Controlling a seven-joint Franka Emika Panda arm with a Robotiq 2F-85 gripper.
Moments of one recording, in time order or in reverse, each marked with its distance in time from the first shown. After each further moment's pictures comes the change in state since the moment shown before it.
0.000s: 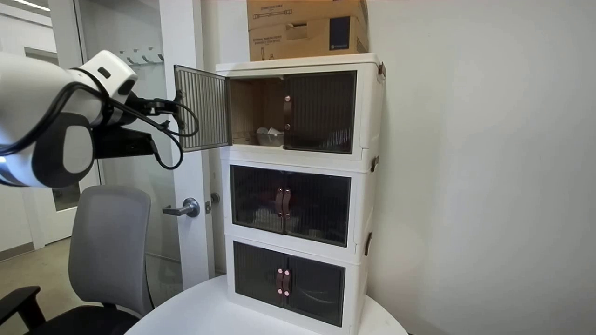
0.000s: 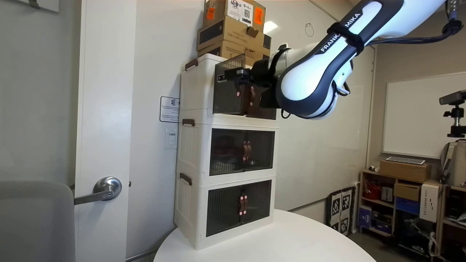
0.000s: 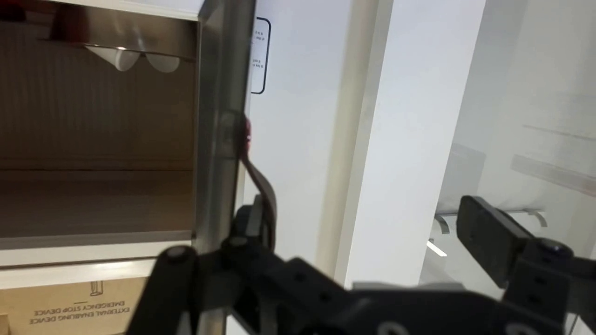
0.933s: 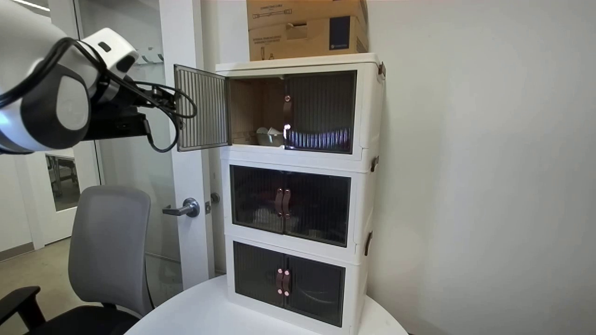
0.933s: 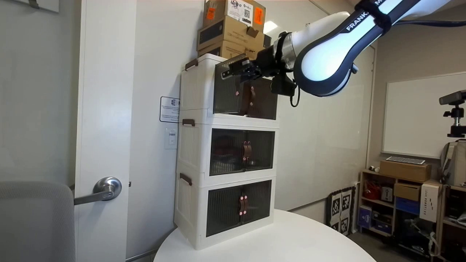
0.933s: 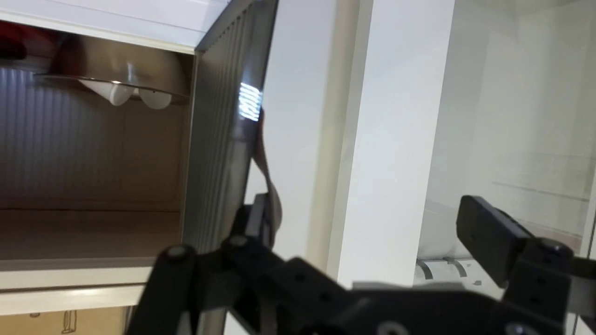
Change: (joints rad) arm -0.051 -0.162 -0.004 -0.041 -0.166 -0.301 0.137
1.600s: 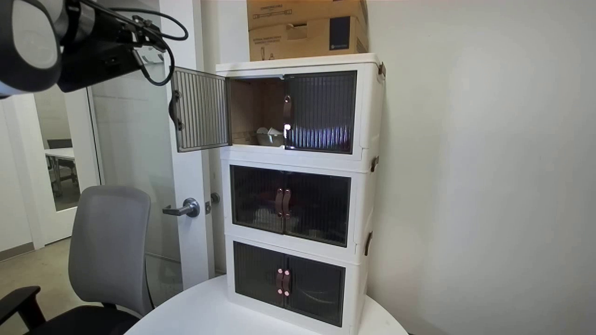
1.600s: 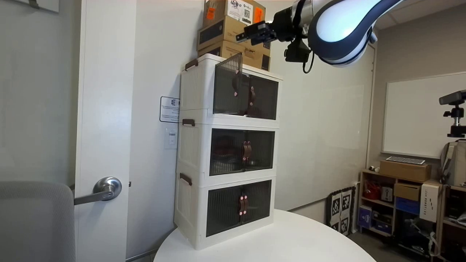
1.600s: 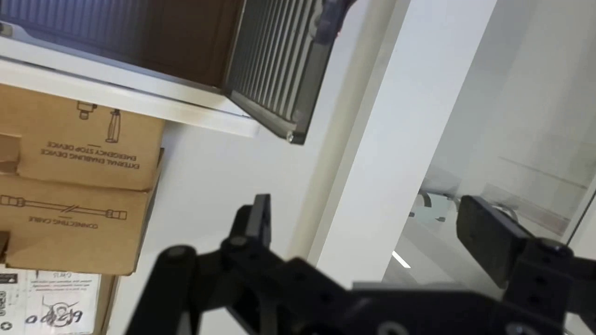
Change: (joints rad) arm -0.020 -0.182 0.002 -0.013 0.037 -0.003 -0.169
